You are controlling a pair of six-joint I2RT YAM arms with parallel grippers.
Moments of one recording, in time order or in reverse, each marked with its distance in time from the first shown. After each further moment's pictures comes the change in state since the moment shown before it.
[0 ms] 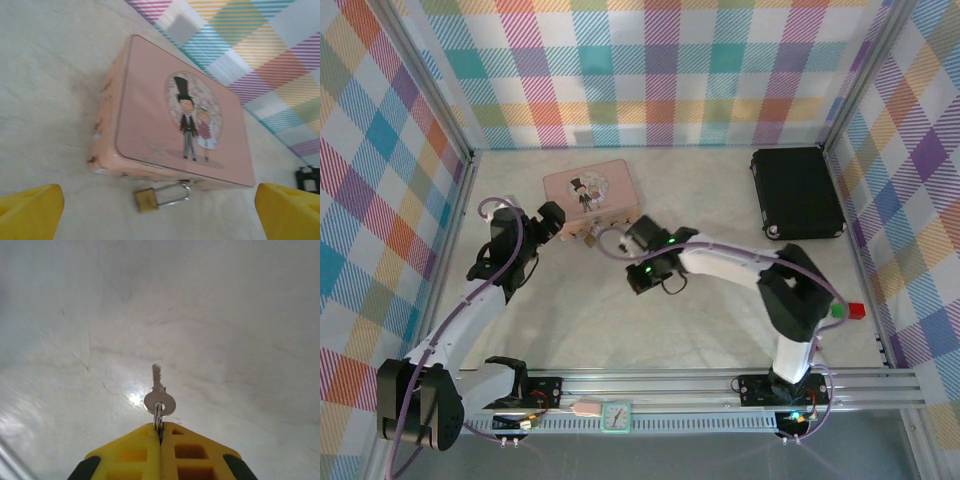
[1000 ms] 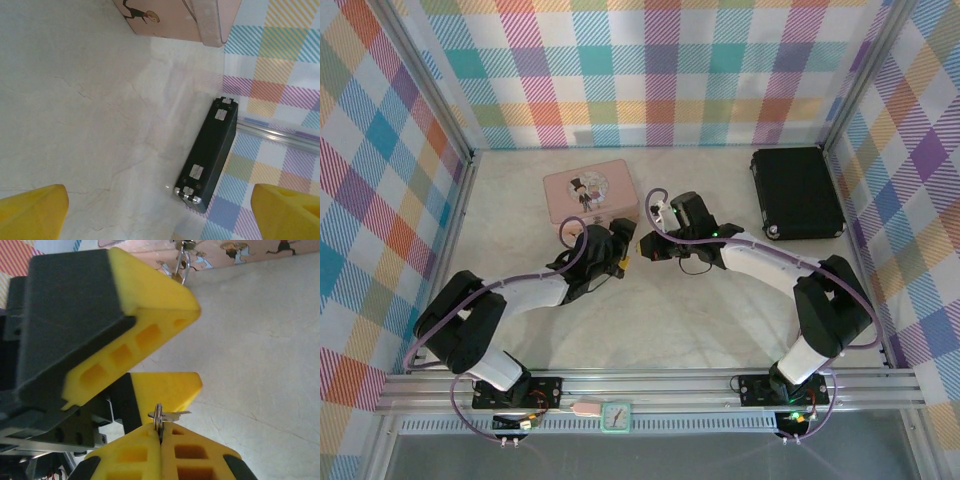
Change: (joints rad) left arm -0.467 0.456 -0.012 0.459 0.030 -0.877; right arm -0.177 -0.165 -0.174 0.391 -0.201 0.161
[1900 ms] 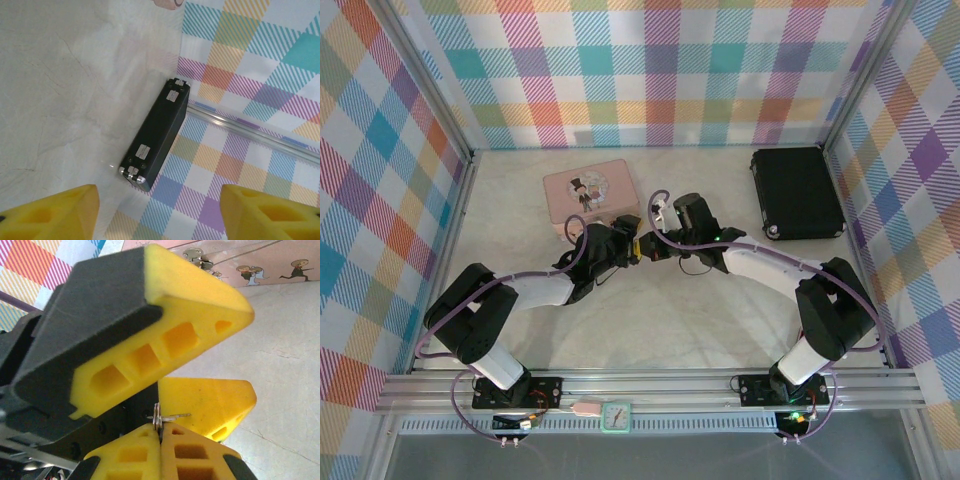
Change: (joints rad) left arm -0.010 0.063 -0.003 0.239 0.063 -0.163; right arm -0.005 -0.023 -0.047 0.102 -0.016 -0.019
